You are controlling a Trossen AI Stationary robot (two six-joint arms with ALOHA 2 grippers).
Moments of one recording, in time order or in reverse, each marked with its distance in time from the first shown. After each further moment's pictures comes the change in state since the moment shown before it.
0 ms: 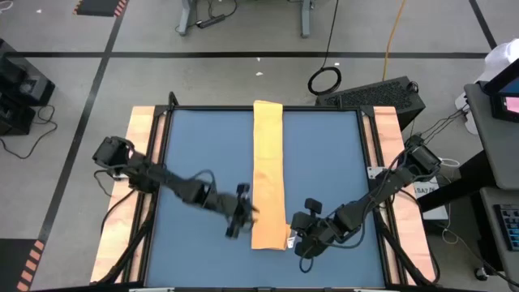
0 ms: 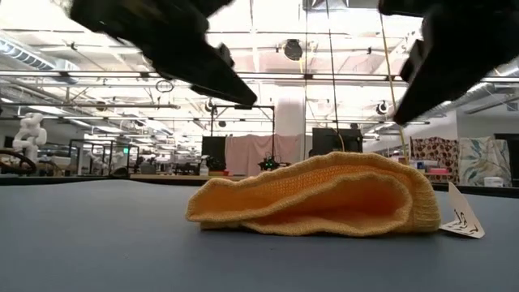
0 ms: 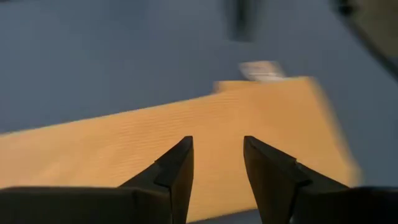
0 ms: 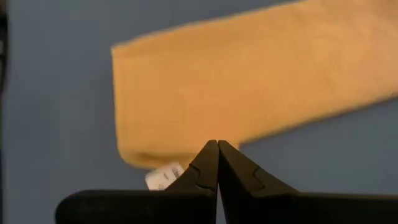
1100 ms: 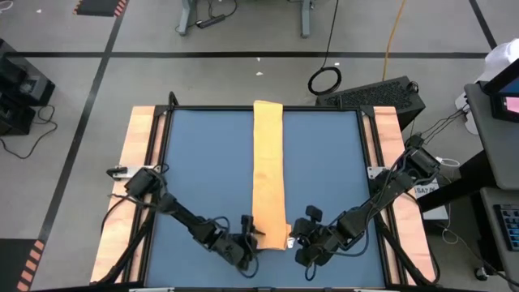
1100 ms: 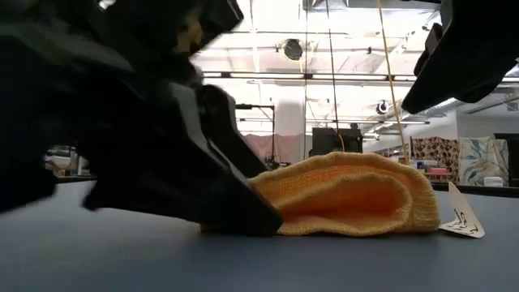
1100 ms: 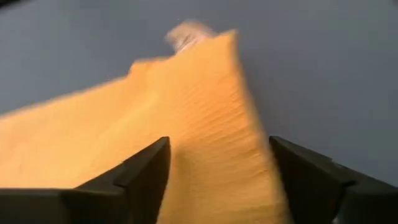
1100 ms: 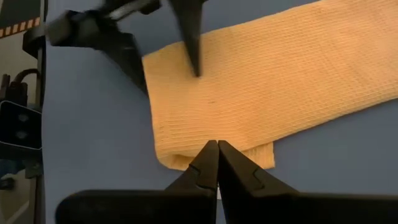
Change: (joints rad) left arm -0.291 0.448 0.192 0.188 -0.403 -0.086; right arm 0.067 0.026 -0.003 0.085 0.060 0.095
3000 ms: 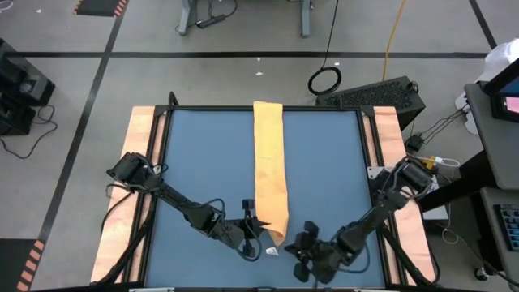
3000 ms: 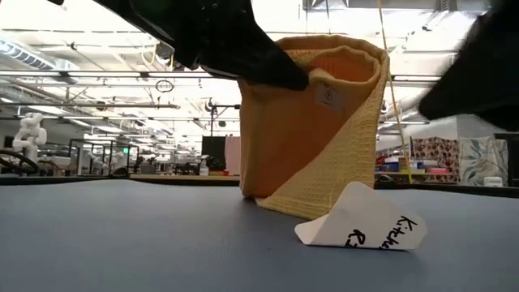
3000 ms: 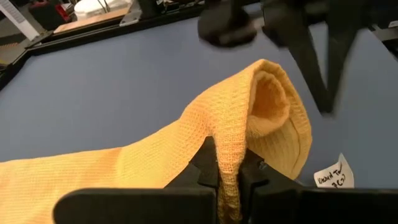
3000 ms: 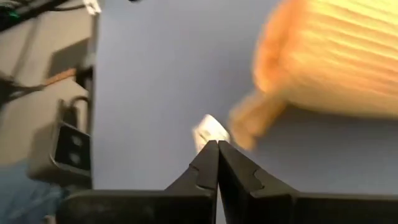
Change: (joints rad) left arm 0.094 -0.200 0.000 -0.057 -0.052 0.034; right arm 0.092 0.157 0.001 0.300 0.138 0.083
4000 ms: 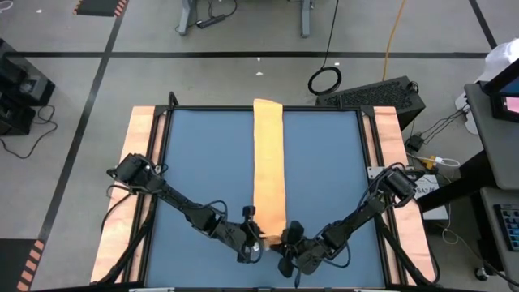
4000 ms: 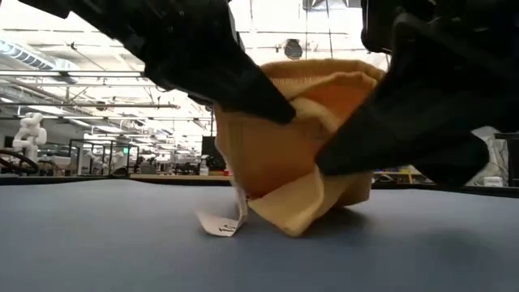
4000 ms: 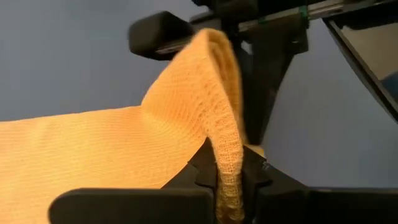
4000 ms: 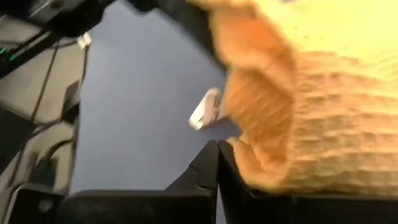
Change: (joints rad) left arm 0.001 0.024 -0.001 -0.069 0.222 -0.132; right arm -0.088 0.152 0.000 0.289 -0.029 -0.004
